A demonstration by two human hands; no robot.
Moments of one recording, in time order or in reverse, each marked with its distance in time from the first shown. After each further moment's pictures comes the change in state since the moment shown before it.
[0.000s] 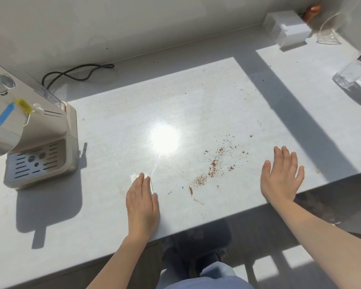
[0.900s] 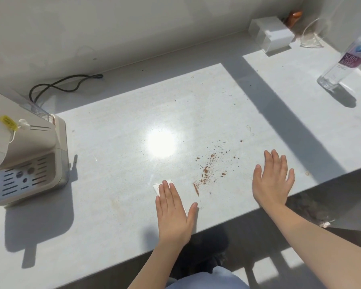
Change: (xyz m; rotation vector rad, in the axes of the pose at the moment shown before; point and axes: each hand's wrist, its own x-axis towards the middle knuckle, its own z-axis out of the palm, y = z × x) left_hand -0.012 0.081 0.031 0.019 -0.318 -0.004; right_hand -0.001 -0.004 -0.004 -0.033 -0.029 0.017
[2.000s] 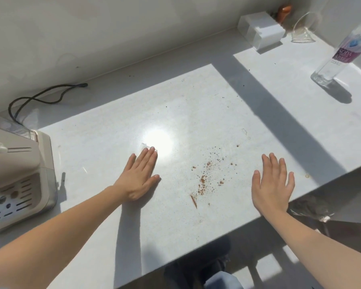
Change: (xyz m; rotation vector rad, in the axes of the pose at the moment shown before) left_hand 0.157 -0.078 -0.094 0.359 -0.221 0.507; right_hand 0.000 -0.002 -0.001 -0.036 -0.001 0.002
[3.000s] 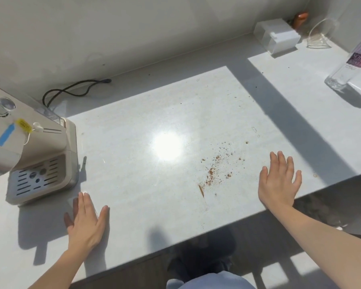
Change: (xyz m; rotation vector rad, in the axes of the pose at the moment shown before) left_hand -0.186 -0.033 0.078 -0.240 0.188 -0.900; right_hand -0.004 -0.004 -0.010 0.013 -0.022 -0.026
